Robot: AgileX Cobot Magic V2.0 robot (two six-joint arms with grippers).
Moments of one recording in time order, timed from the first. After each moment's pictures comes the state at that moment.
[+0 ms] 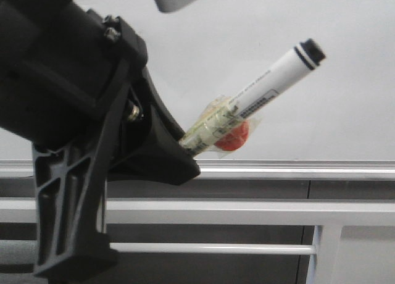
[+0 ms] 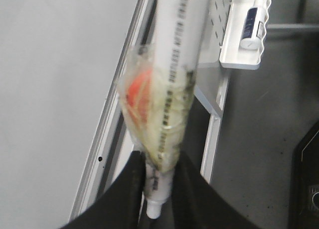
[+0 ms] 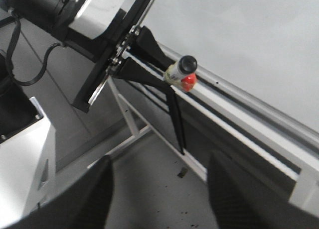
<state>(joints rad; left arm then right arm) -1.09 1.31 -0.72 0.49 0.27 -0.02 0.39 0.29 -0.44 0.67 0.75 -0.55</state>
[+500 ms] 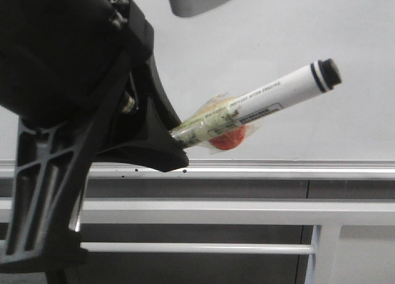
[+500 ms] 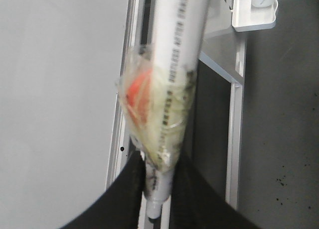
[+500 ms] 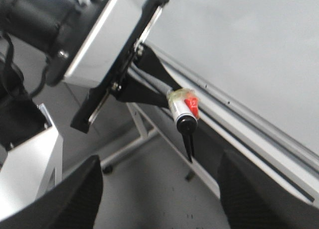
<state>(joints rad) -1.16 1.31 -0.79 0.63 0.46 -0.02 0.41 0.49 -0.50 0.78 0.68 -0.72</state>
